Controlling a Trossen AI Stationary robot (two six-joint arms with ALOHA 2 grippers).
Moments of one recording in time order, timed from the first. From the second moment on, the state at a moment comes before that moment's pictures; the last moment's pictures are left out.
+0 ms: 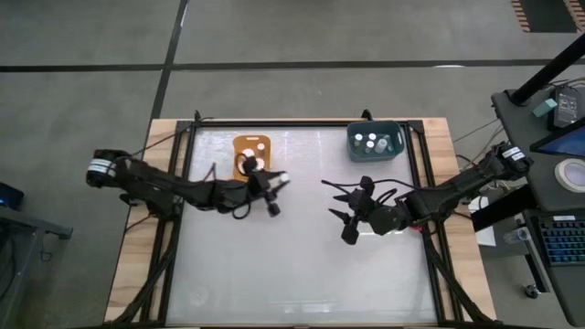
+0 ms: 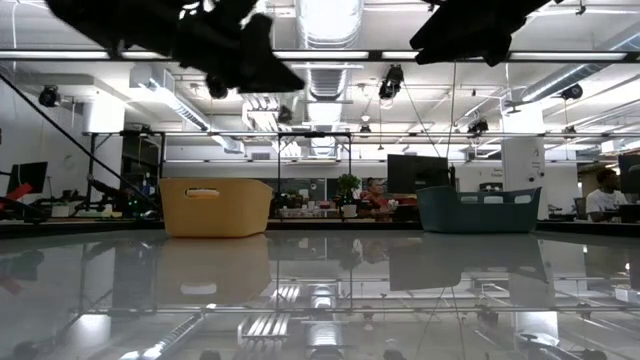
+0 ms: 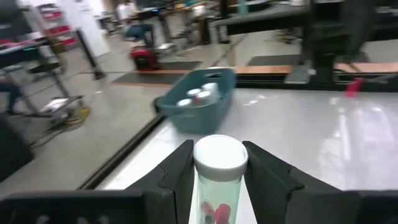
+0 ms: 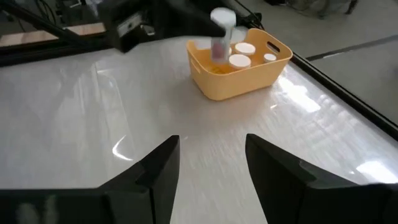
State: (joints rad) left arm -0.12 1.40 0.69 0.55 -0.62 0.06; right arm 0.41 1.25 0.83 -0.16 0.68 0.40
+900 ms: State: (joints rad) left arm 0.31 1.05 0.25 0.53 -0.09 0.04; right arm 0.37 1.29 0.83 -0.16 0.68 0.40
